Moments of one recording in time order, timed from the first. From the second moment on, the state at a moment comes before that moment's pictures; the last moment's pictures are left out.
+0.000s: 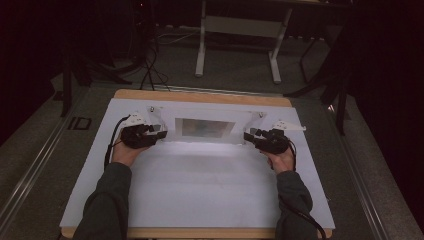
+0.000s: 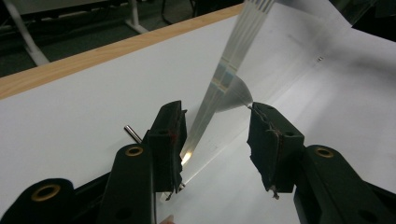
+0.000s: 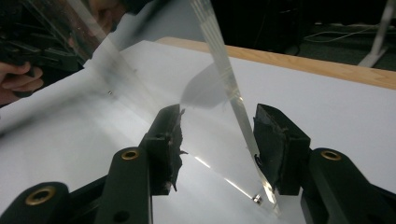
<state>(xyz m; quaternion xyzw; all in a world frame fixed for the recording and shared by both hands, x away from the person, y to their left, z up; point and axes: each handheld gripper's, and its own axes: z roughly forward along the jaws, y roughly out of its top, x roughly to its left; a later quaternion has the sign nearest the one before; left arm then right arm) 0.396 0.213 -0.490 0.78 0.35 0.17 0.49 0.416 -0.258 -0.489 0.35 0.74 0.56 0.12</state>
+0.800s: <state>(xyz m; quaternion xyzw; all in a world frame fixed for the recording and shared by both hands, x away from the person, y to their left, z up) 0.388 0.208 -0.489 0.77 0.37 0.17 0.50 0.405 -0.257 -0.486 0.38 0.73 0.56 0.15</state>
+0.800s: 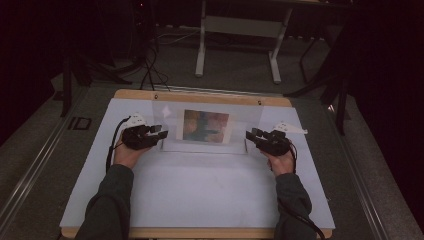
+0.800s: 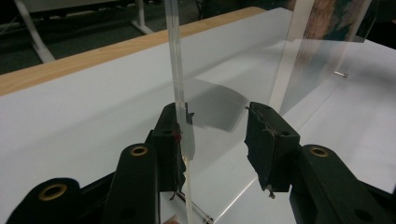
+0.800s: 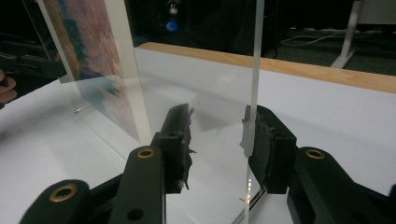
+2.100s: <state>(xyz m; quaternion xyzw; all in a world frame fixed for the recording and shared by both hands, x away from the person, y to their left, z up) 0.361 0.202 -0.488 0.76 0.38 0.16 0.50 0.385 -0.263 -0.486 0.37 0.73 0.56 0.15</state>
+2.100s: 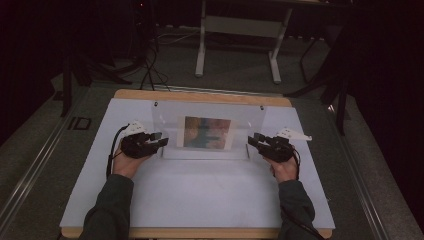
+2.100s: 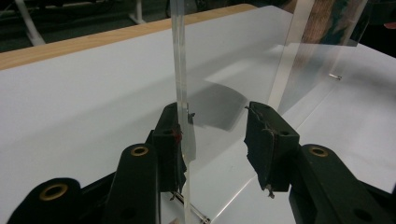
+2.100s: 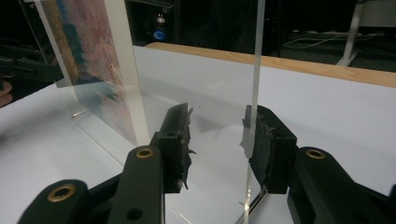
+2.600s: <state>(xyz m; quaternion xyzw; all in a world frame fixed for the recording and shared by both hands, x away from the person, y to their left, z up) 0.360 0.205 -0.489 0.76 0.38 0.17 0.50 0.385 -0.265 -0.487 0.37 0.73 0.56 0.15</state>
